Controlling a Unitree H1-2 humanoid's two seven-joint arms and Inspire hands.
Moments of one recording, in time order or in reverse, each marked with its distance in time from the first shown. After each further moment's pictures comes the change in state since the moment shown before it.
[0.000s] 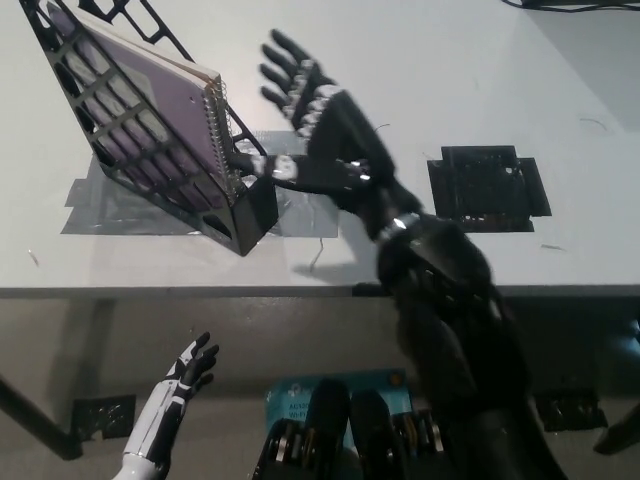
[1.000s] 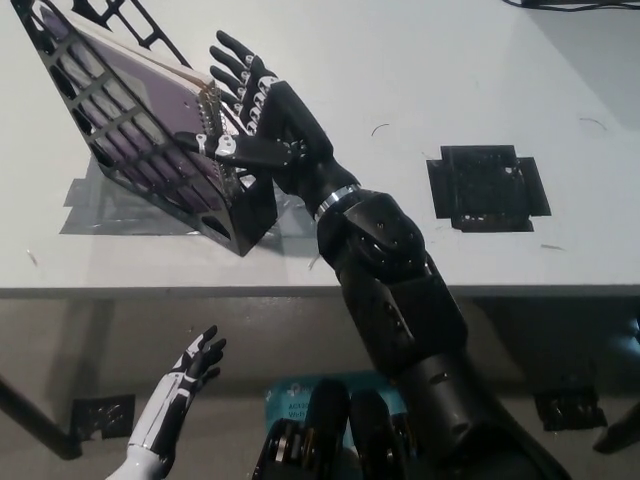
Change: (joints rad) left_arm -0.017 0.000 -0.002 -0.017 -0.004 0.027 -0.023; right_arm -0.146 0.066 -0.042 0.285 -0.036 -0.107 -0.029
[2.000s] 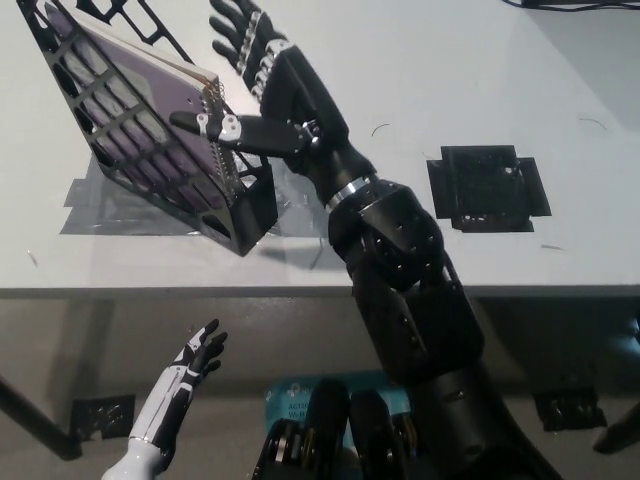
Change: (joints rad) left_arm -0.016 0.002 -0.001 0.000 0.020 -0.002 0.000; right_arm 0.049 -0.007 0.031 -0.160 -0.027 0.005 -0.002
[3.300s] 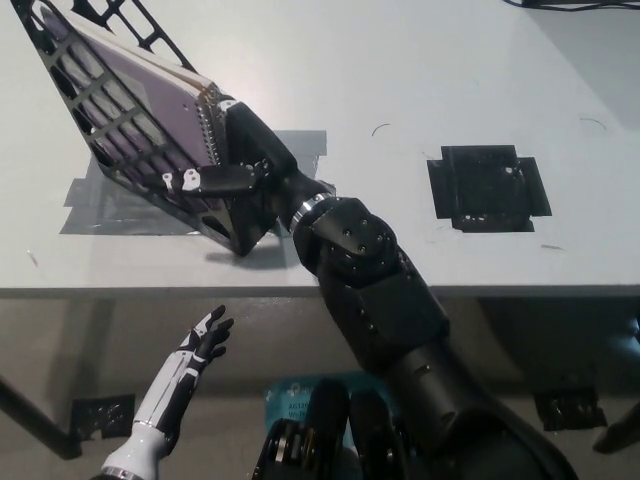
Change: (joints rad) left_arm -0.037 0.004 -0.003 -0.013 0.008 0.025 -0.016; right_arm -0.102 0.002 0.055 0.321 -0.086 -0.065 0.018
